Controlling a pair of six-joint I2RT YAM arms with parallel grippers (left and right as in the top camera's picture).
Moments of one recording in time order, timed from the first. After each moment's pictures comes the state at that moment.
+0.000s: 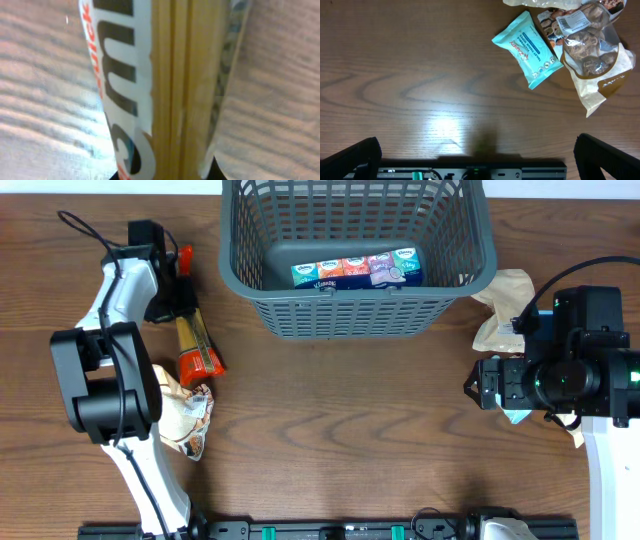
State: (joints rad) left arm 0.12 2.18 1.64 -0.83 0.04 -0.16; right arm -0.04 1.22 1.48 -1.55 -0.01 -0.01
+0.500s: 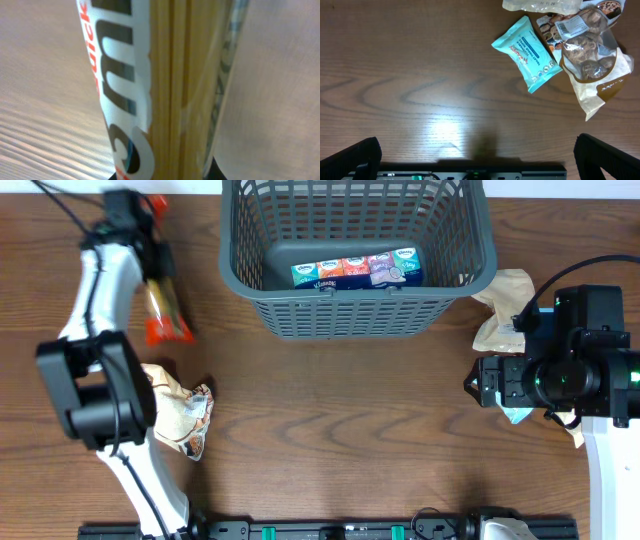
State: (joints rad) left arm 0.16 2.11 1.81 -0.70 -0.10 -0.01; right arm -0.04 1.22 1.48 -1.53 -0.01 -0.01
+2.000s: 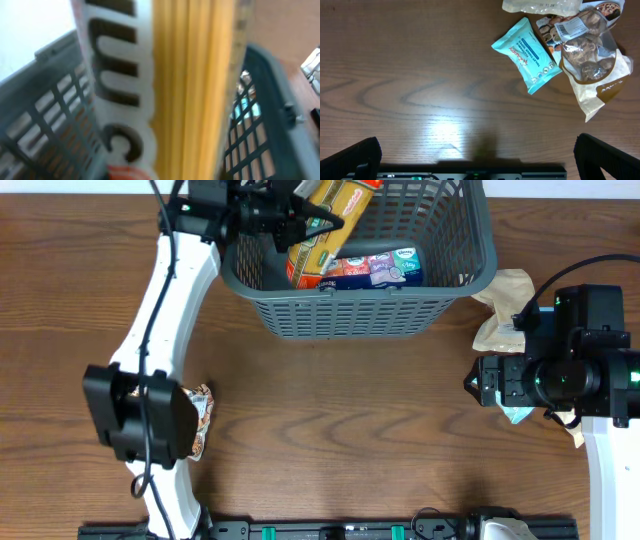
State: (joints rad) left arm -0.21 2.03 1.97 -0.56 1.06 0.49; right arm -0.04 1.22 1.48 -1.53 -0.01 -0.01
